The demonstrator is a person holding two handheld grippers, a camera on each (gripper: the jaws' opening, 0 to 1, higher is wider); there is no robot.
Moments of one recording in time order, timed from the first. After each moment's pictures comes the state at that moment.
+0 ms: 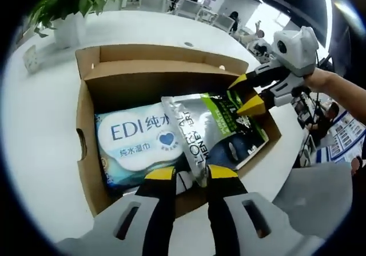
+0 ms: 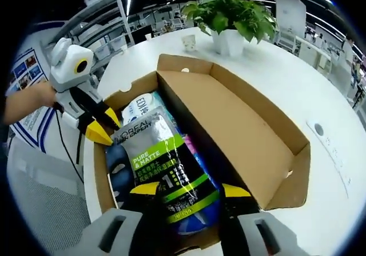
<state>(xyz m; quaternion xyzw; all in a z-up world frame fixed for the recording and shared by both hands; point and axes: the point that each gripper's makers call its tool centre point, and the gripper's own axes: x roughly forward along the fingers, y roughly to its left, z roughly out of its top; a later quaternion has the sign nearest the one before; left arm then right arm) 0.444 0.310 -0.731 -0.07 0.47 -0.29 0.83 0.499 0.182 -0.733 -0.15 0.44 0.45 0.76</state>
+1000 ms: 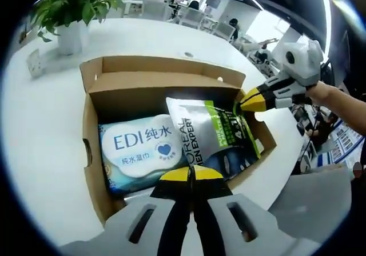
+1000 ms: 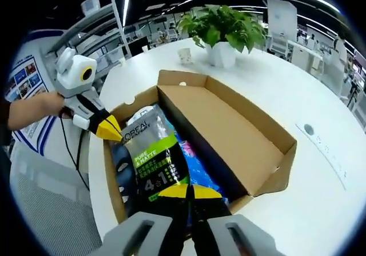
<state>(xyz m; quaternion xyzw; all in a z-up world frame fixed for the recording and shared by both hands) 0.442 0.305 -0.705 -0.07 0.44 -0.29 0.85 0.493 0.169 -0.702 -0.12 0.41 0.44 0.79</state>
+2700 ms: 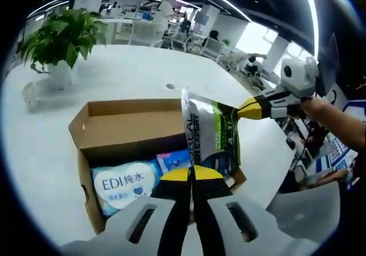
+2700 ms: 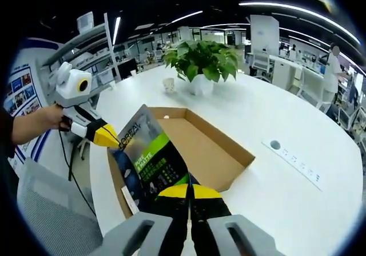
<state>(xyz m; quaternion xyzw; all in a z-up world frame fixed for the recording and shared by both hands) 0.467 0.259 -0.628 -0.08 0.38 -0.31 0.87 0.507 0.119 -0.624 -0.09 0.35 0.40 0.84</state>
